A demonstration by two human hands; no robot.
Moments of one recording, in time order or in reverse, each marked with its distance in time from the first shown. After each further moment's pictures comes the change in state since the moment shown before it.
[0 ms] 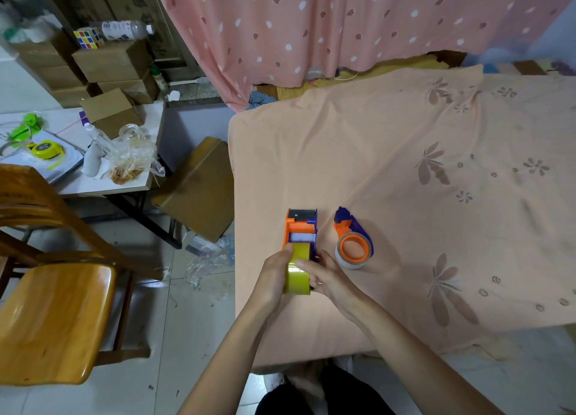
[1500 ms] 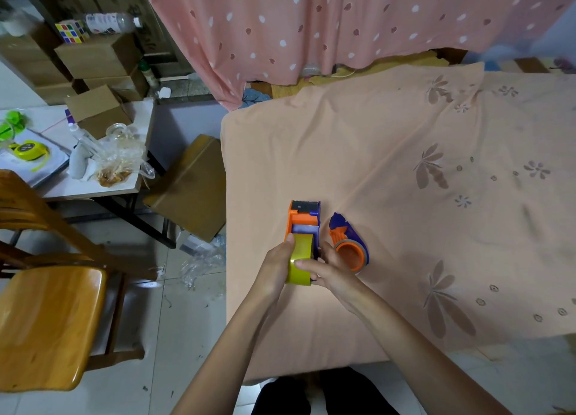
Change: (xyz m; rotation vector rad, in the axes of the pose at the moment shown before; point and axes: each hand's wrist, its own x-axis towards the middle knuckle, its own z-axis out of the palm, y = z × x) left_hand 0.032 0.027 0.019 0.039 -0.032 -0.011; right_hand 0.025 -0.018 -0.029 -0.040 -0.025 -0.100
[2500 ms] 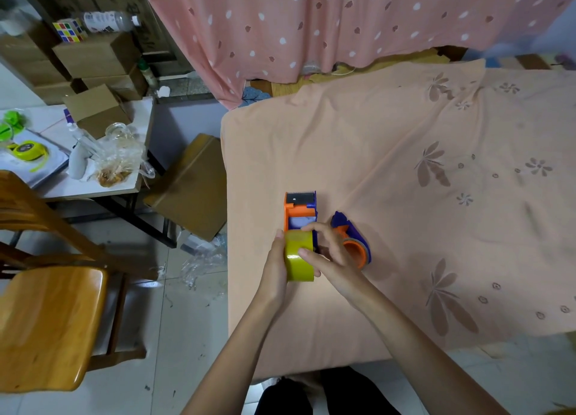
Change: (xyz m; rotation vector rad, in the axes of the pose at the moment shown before) left_hand -0.008 0.001 0.007 -0.250 0.007 0.118; right_hand -0.014 -0.021 0.006 -0.141 0.090 -0.284
